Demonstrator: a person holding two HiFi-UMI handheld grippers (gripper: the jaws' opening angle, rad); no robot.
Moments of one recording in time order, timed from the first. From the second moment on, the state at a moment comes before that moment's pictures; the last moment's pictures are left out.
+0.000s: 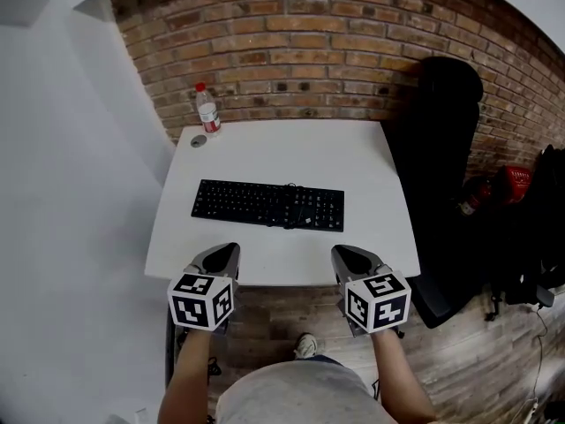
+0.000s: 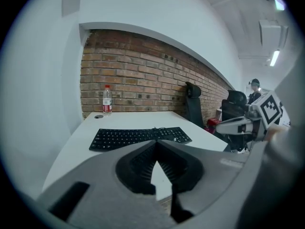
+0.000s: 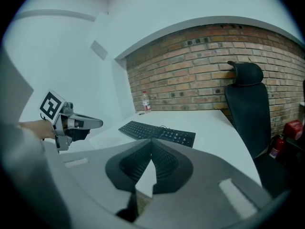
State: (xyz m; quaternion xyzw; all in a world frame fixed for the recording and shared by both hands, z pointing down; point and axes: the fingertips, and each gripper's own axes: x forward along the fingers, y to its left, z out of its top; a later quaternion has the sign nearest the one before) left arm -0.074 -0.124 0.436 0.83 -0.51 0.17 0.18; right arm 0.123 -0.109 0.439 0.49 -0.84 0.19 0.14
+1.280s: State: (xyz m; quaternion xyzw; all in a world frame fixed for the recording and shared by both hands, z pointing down) left arm -0.118 -0.248 0.482 0.80 -0.52 0.19 0.22; right arm 0.158 -0.231 0.489 0.47 -0.84 0.24 0.15
